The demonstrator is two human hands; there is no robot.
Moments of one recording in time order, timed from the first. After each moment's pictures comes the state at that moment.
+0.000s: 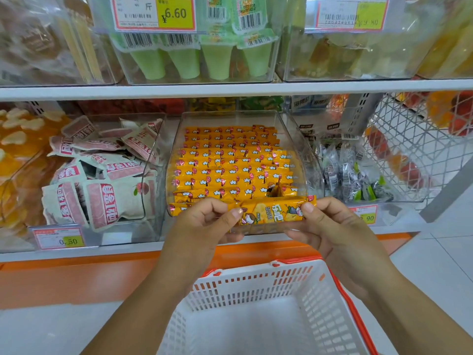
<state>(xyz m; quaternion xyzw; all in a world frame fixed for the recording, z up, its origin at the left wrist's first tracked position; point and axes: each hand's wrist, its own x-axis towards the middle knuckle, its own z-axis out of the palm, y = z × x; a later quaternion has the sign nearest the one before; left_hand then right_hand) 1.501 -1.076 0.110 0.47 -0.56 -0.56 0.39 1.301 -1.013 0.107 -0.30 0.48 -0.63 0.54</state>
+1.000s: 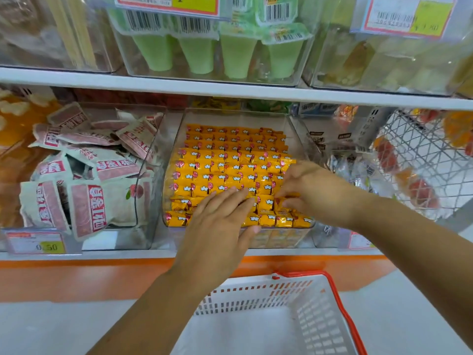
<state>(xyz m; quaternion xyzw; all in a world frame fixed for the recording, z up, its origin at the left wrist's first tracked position) 1.484 -1.125 0.065 0.44 -0.88 -0.02 0.18 1.268 -1.130 0.134 -0.80 0.60 0.02 0.06</state>
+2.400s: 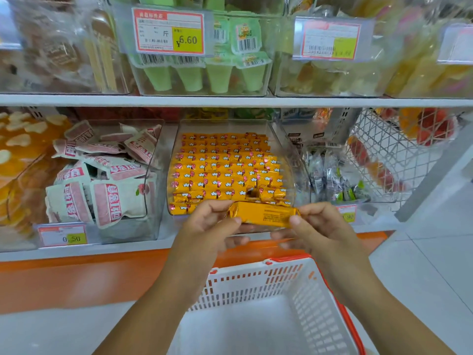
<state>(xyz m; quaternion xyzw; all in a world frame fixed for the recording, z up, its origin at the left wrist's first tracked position) 1.502 -1.051 0.122 0.40 -0.46 -0.68 0.41 1.322 -0.985 0.119 -0.39 0.53 -0.62 0.43</state>
